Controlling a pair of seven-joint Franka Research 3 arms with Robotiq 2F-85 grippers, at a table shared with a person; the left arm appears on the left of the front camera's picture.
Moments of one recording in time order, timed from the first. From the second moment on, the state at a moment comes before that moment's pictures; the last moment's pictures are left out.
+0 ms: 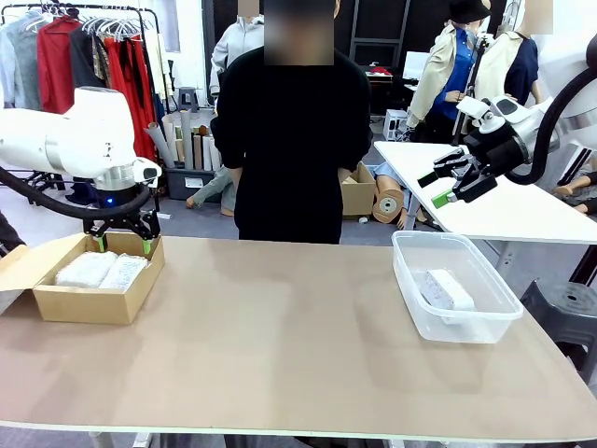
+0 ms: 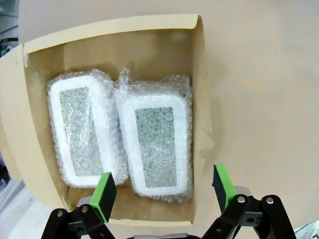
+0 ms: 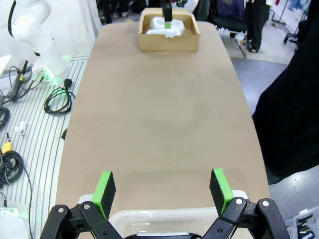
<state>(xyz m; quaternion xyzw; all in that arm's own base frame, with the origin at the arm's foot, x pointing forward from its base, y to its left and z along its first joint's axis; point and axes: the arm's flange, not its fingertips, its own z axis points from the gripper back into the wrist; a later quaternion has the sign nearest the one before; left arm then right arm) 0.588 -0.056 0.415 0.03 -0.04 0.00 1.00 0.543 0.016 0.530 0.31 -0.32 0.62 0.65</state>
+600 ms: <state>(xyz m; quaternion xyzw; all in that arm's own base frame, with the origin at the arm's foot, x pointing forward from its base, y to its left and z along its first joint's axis) 0.588 -0.056 0.415 0.03 -0.04 0.00 1.00 0.543 0.016 0.530 0.31 -0.32 0.62 0.65</state>
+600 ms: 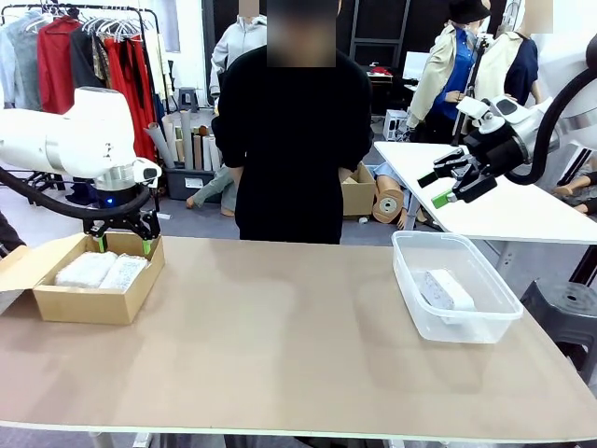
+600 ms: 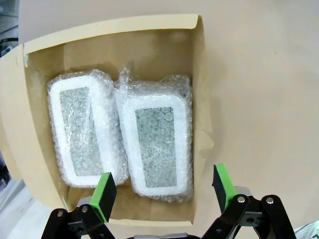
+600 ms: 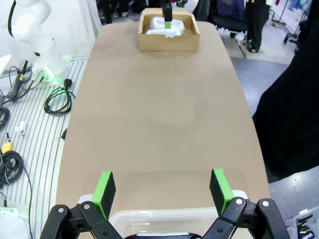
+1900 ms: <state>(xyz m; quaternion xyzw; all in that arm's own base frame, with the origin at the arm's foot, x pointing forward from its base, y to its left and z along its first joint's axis) 0.575 -0.060 0.495 -0.21 0.11 -0.23 0.94 0.543 0.016 0.530 0.31 -0.32 0.62 0.65</state>
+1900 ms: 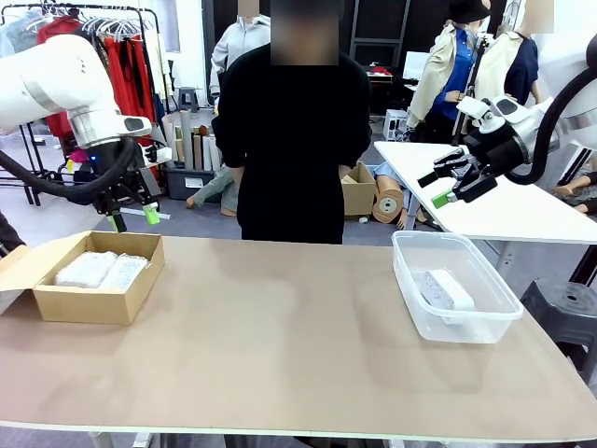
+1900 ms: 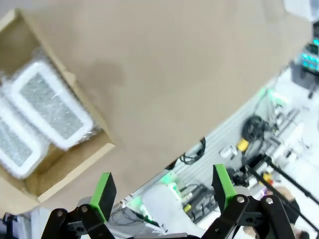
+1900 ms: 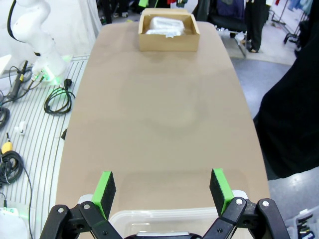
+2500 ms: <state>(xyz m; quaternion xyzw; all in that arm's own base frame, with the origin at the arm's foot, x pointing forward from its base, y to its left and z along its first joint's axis) 0.586 -0.074 0.518 -0.26 -0.13 -0.38 0.88 0.543 0.016 0.530 0.31 -0.32 0.62 0.65</state>
